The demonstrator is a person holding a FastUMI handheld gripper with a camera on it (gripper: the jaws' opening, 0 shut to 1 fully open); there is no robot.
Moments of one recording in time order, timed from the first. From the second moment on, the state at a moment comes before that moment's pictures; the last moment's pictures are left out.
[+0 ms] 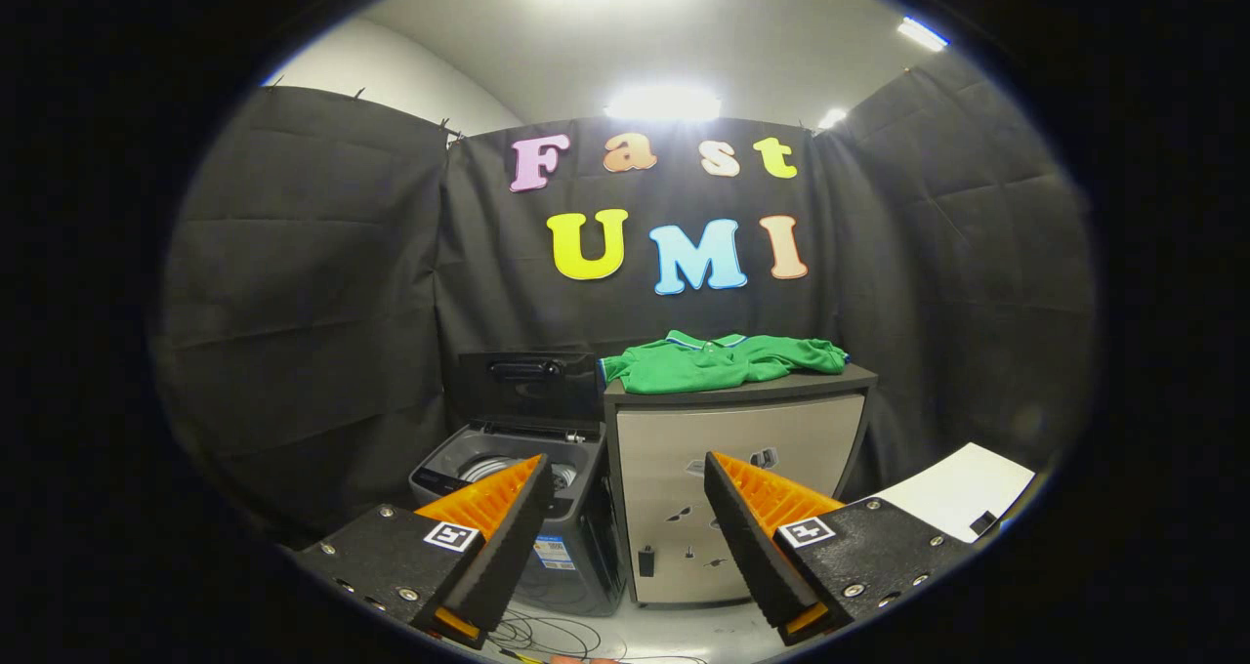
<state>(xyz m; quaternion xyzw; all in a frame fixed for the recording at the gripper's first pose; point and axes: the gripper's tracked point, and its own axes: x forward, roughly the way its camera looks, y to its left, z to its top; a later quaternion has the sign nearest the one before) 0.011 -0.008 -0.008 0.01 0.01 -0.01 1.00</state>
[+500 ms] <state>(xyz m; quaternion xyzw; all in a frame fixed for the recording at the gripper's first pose) 0.059 -0.032 0.012 0.01 0.02 -0.04 1.00</state>
